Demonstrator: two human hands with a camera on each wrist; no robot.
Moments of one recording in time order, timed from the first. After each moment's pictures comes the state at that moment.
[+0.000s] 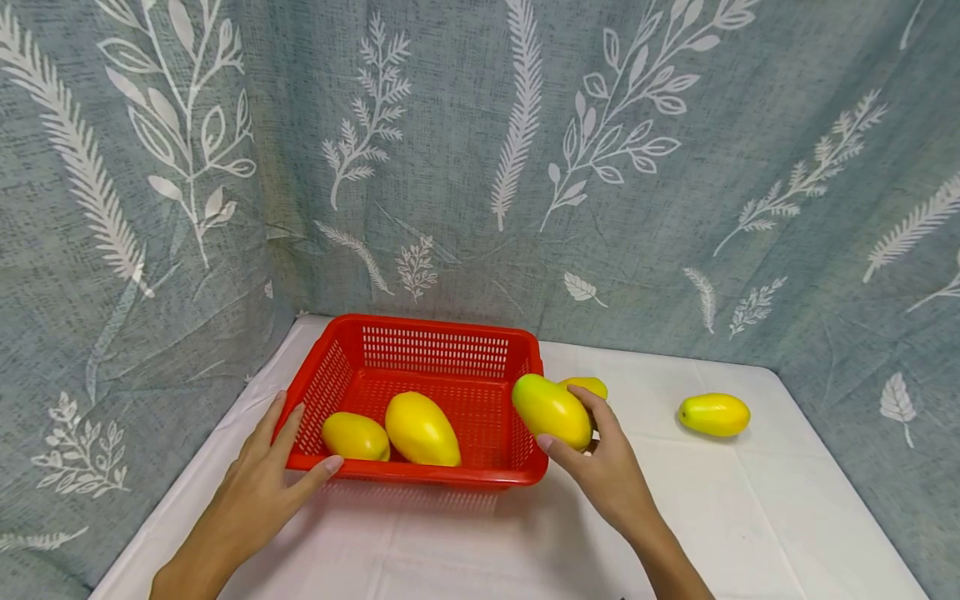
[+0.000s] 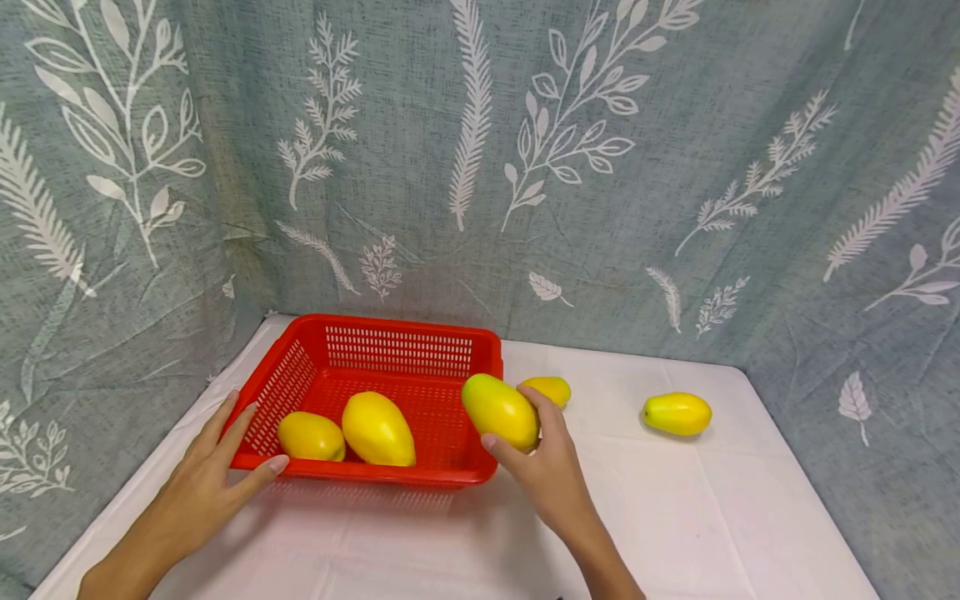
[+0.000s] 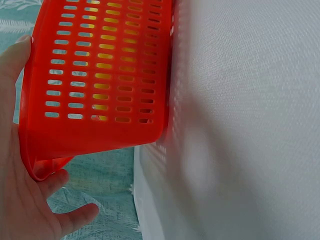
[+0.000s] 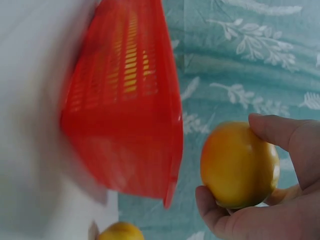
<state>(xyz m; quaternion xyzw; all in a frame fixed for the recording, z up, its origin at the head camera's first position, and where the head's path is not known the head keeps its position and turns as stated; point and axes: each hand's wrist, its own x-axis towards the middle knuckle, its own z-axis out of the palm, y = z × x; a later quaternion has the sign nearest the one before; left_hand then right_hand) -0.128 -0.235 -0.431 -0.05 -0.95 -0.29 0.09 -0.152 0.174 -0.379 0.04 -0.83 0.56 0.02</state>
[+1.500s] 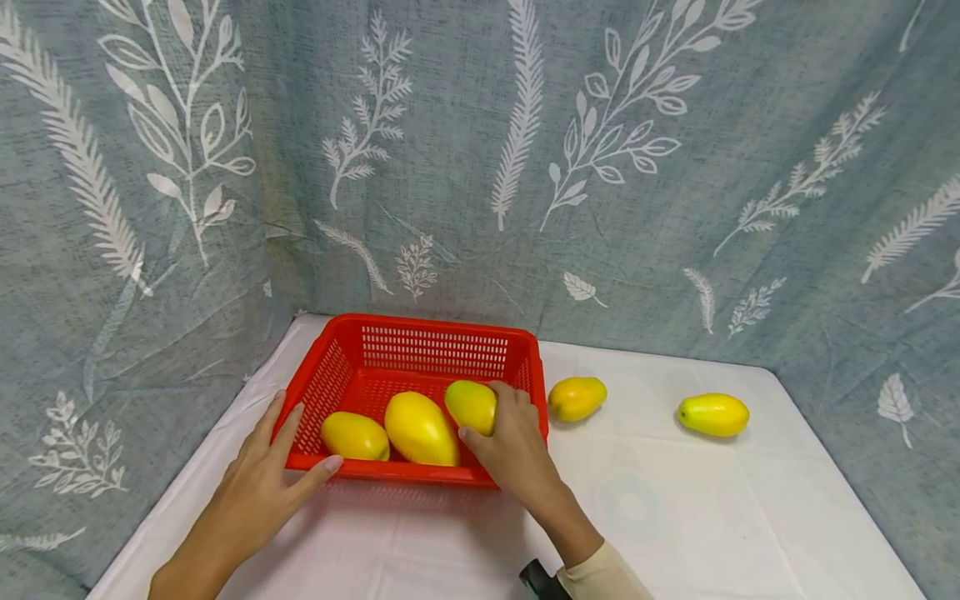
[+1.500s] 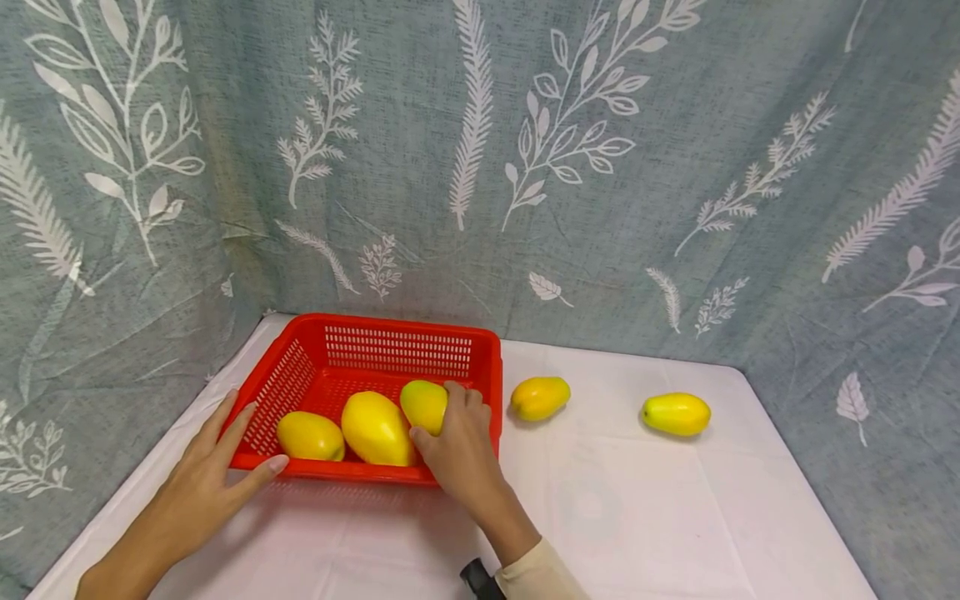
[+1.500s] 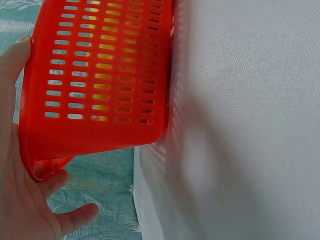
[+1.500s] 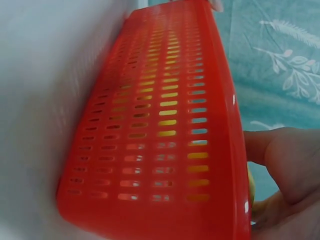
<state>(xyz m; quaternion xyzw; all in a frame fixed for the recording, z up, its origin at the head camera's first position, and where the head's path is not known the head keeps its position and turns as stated) -0.128 -0.236 -0.432 -0.05 -0.95 -0.29 0.08 -0.185 0.076 -0.393 0.08 -0.91 0.40 0.03</state>
